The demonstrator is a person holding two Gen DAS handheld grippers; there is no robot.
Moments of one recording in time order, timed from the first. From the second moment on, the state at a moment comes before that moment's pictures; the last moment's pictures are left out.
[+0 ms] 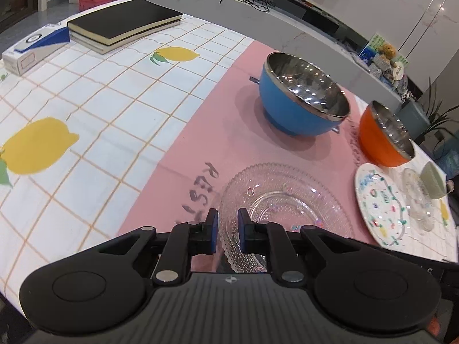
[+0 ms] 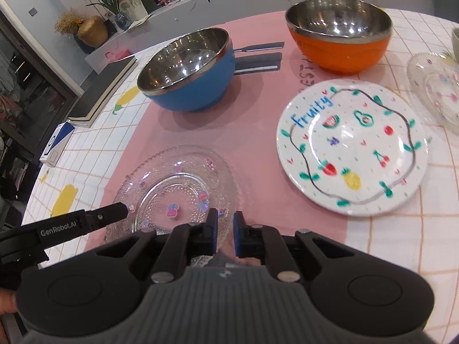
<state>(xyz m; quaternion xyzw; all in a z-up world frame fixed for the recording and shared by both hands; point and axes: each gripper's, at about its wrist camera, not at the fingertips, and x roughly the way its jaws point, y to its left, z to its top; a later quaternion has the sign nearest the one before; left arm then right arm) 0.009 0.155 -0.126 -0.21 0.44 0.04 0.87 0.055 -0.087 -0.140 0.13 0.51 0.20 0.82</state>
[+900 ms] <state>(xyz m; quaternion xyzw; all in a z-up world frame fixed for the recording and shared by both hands) -0.030 0.101 -0.130 -0.17 0.48 0.01 0.86 0.001 -0.138 -0.138 0.12 0.54 0.17 0.81</state>
